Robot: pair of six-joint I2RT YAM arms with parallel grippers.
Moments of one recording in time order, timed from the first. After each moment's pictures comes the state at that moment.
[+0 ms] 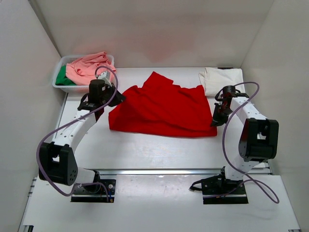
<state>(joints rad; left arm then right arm) -0.20 1.37 1.02 -0.15 0.21 -0.54 -0.07 1.65 1.15 -0.84 -0.15 0.27</state>
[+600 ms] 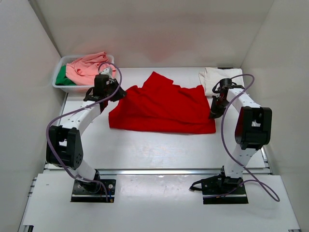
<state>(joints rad) -0.19 1.57 1.12 -0.10 0.15 -0.52 -0.05 1.84 1.35 -0.82 -0.13 0.26</state>
